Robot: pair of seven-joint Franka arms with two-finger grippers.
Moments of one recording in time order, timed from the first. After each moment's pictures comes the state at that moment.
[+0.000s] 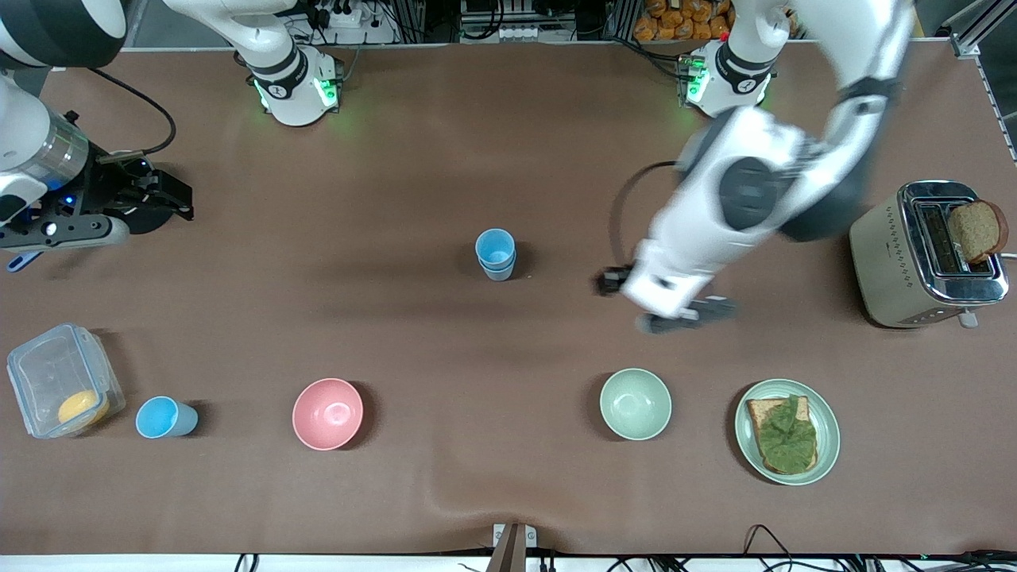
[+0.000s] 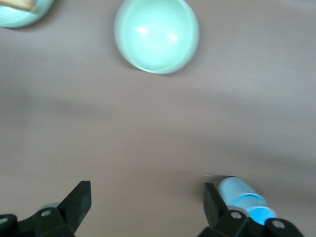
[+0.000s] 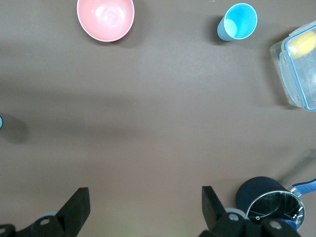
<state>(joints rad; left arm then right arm) -0.16 0.42 -0.32 -1.43 0.02 1.77 -0.67 0.04 0.00 0.05 -1.65 -0.02 1.56 -0.03</state>
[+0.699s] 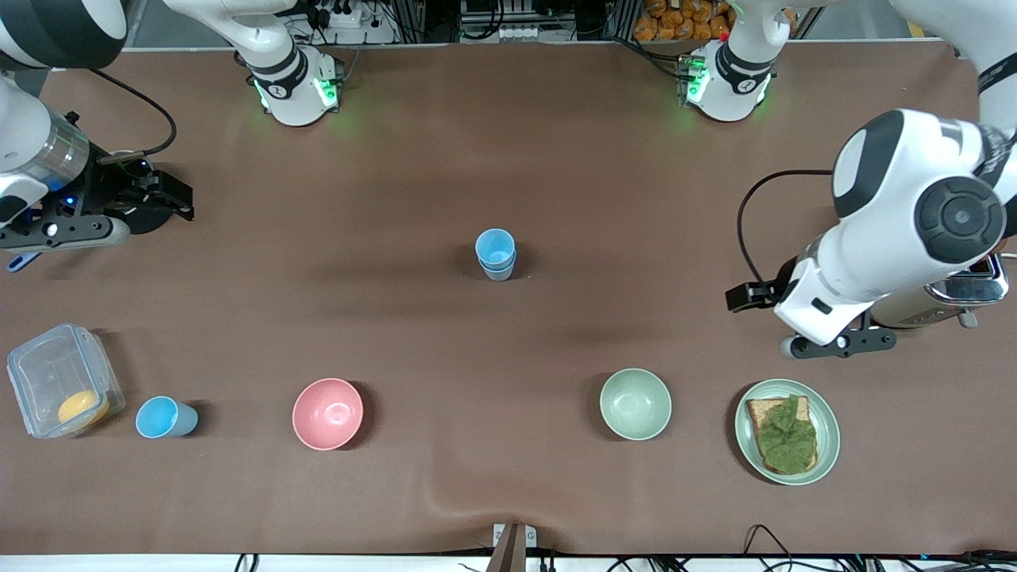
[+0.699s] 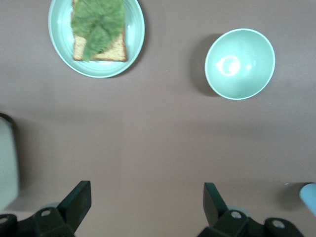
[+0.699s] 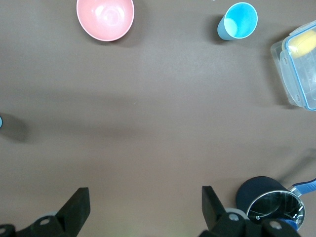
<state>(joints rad) 0.03 0.38 -0.32 -1.39 0.11 1.66 -0.35 0.04 0.01 0.05 -1.65 -0.02 1.56 -0.03</state>
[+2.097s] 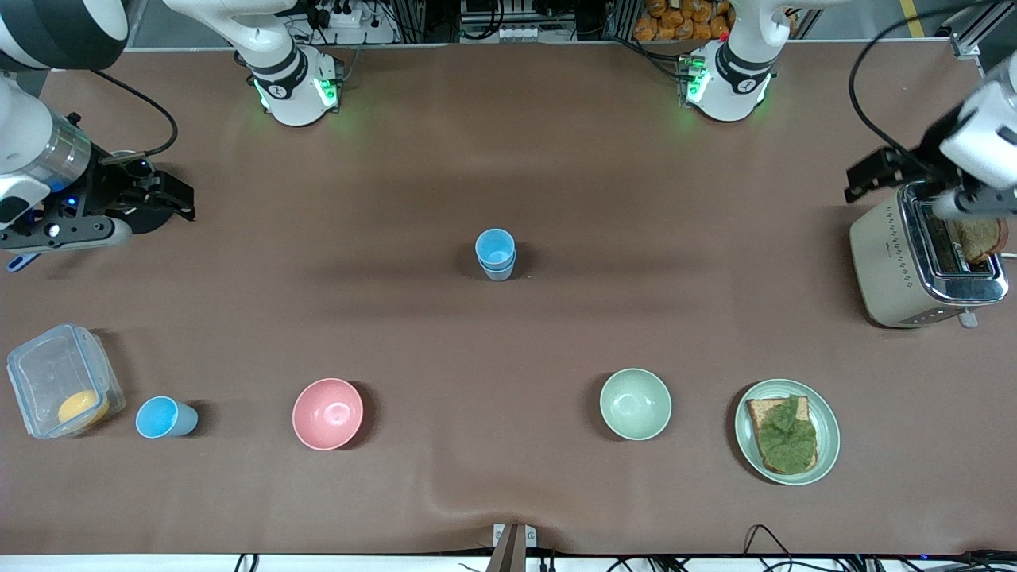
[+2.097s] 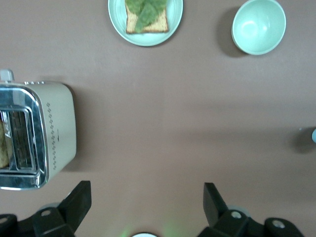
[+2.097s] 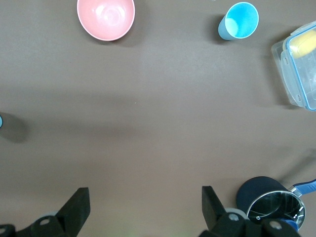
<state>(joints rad) -0.09 -0.09 0.01 -1.68 -0.01 1.54 -0.10 0.04 0.01 0.05 -1.65 -0.02 1.56 -0.03</state>
